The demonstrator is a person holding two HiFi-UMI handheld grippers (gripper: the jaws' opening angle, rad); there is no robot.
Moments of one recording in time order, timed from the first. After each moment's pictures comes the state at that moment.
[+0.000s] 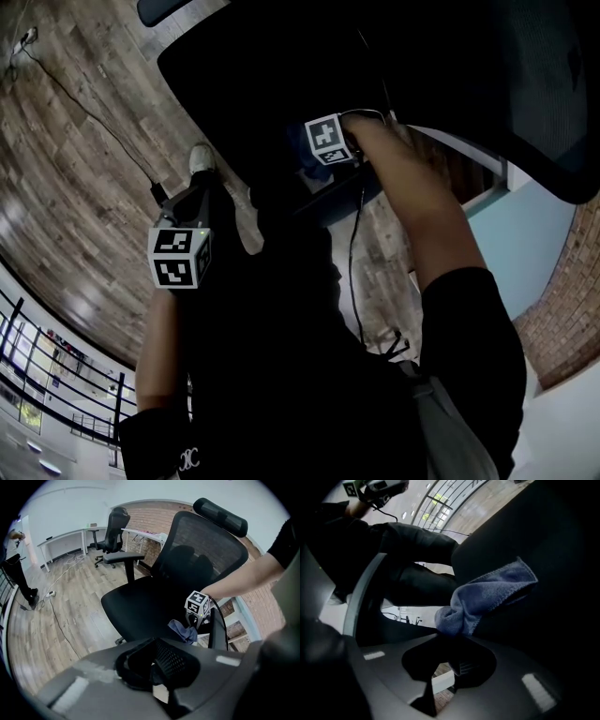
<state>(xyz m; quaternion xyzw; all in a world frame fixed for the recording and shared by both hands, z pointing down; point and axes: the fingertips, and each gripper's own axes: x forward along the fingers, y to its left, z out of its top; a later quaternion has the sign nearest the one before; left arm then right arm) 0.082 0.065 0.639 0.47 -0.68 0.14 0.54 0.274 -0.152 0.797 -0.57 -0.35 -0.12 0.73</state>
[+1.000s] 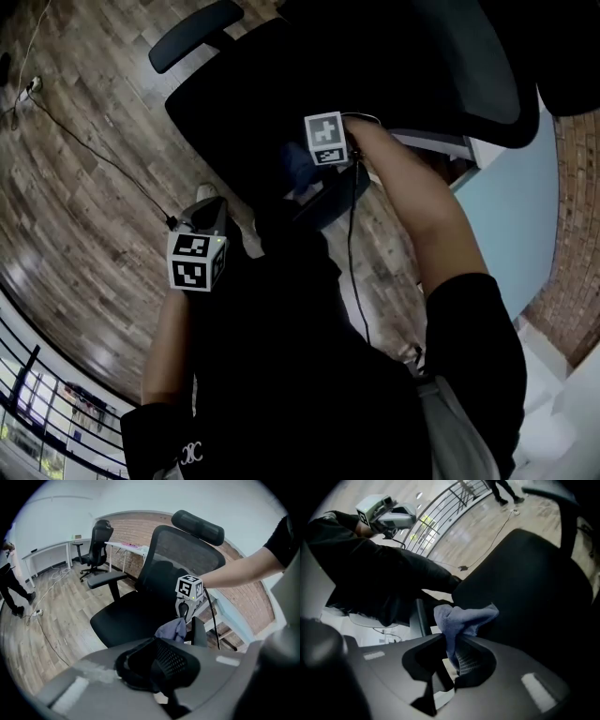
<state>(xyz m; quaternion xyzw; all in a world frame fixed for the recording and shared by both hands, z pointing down) 0.064 0.024 0.576 0.55 -0.66 0.14 0.48 0.185 -0.160 0.681 -0.50 -0.49 -0.08 0.71</state>
